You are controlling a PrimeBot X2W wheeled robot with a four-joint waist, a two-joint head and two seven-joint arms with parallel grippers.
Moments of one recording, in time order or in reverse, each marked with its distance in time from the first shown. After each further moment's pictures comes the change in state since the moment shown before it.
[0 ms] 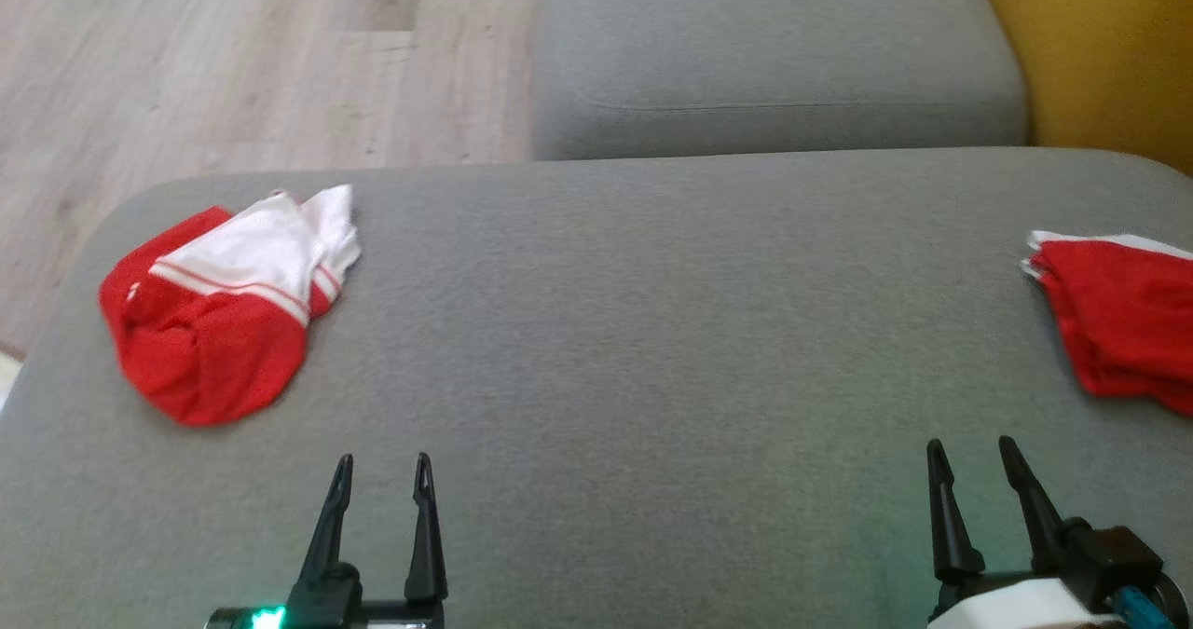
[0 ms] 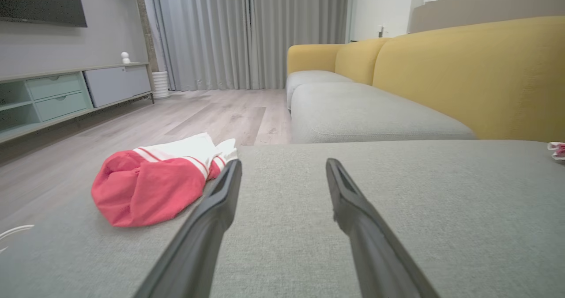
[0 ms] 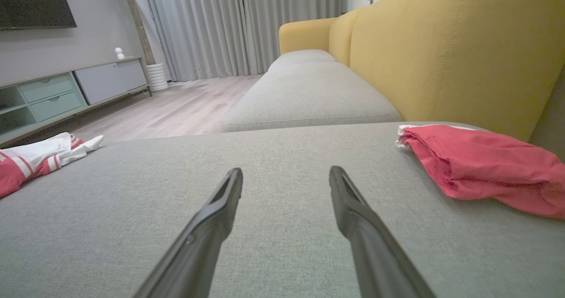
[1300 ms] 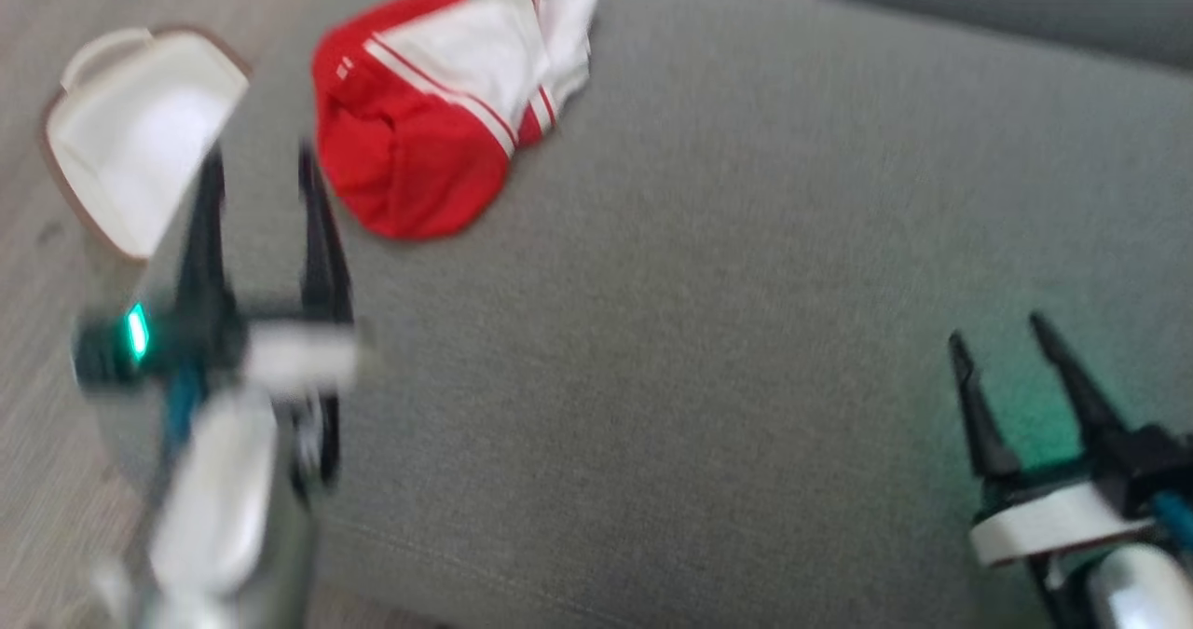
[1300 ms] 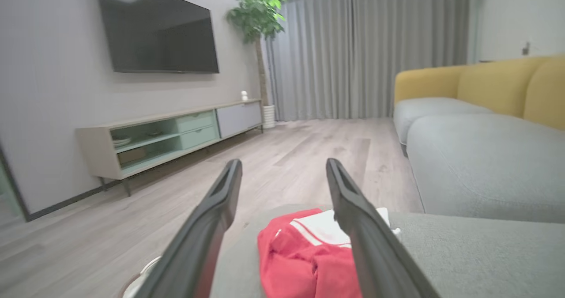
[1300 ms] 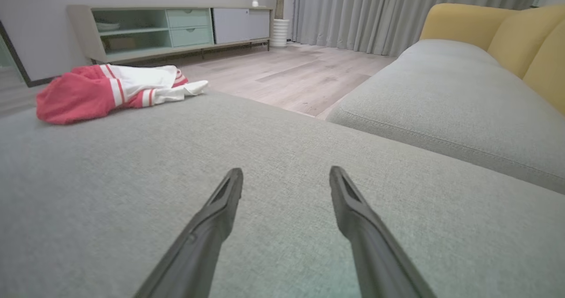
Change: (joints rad) left arm -0.426 0.029 0.136 0.021 -0.016 -0.043 0.007; right arm -0.124 -0.145 0.059 -0.072 -0.077 0.000 0.000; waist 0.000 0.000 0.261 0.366
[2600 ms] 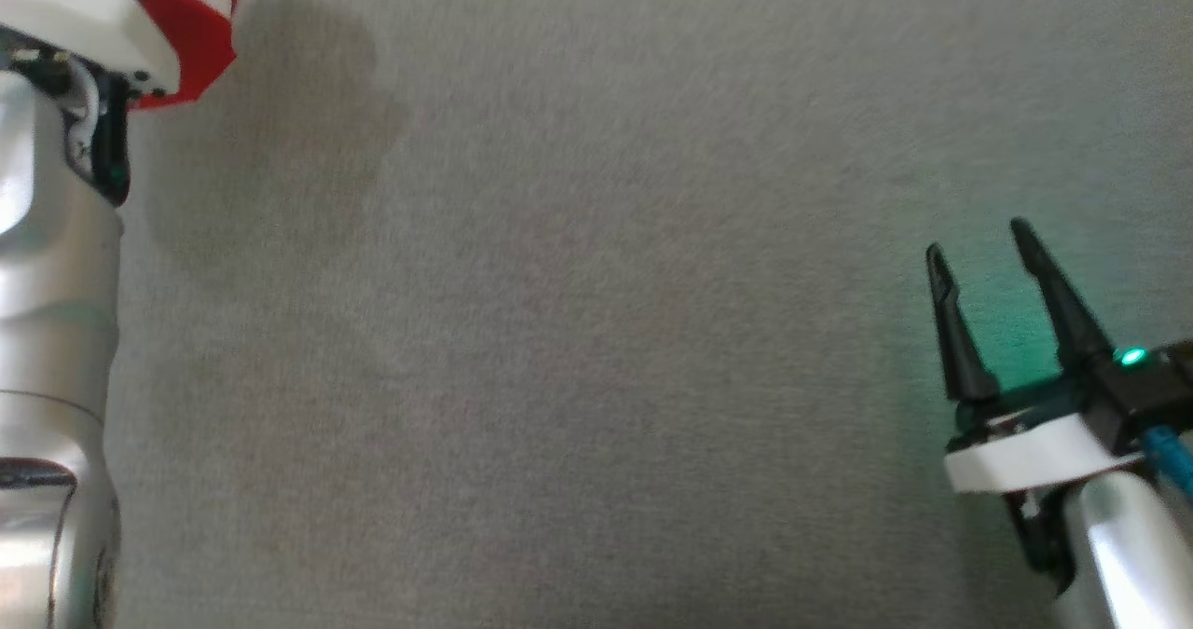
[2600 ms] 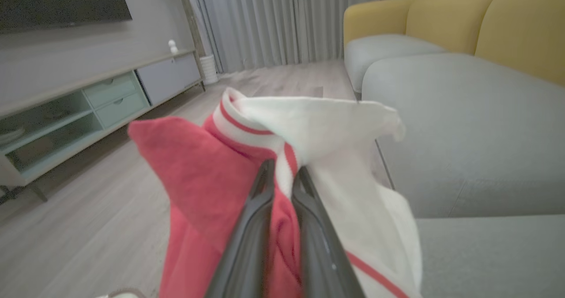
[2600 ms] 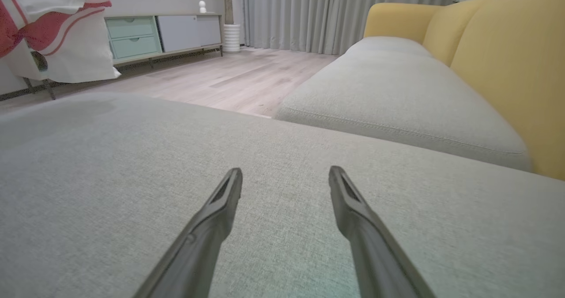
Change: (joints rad) left arm -0.824 0.195 -0.016 0.839 -0.106 -0.248 0.131; right arm -0.156 -0.038 0.062 -0.033 0.024 0.000 -0.012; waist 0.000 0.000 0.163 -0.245
